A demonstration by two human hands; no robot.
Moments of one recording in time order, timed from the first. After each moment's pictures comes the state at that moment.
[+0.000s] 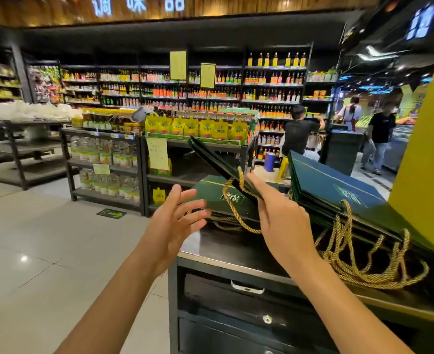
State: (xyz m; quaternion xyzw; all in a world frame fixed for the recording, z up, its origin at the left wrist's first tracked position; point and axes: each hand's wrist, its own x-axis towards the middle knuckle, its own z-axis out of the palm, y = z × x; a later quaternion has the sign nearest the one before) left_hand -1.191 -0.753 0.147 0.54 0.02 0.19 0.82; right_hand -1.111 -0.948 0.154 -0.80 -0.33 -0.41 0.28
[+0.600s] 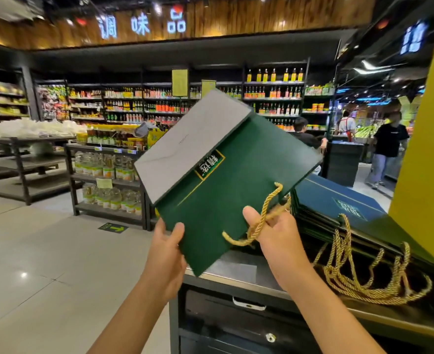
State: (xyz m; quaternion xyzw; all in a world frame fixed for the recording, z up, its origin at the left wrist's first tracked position) left_hand -1.181 -0.759 0.122 0.45 0.05 0.26 0.85; right_hand -1.124 -0.936 0.162 -0.66 -0.27 -0.07 0.70
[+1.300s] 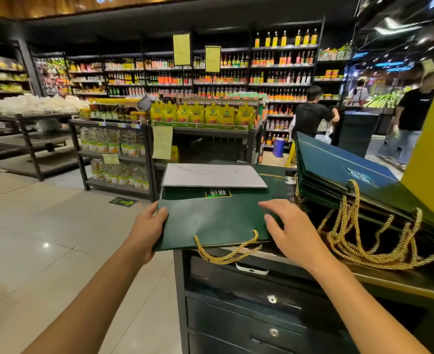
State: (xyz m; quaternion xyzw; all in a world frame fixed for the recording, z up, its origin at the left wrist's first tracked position) left_hand -1.171 -0.696 0.083 0.66 0.21 0.22 0.68; right_hand -1.078 -0.983 0.097 -0.87 -0.34 -0.17 0.31
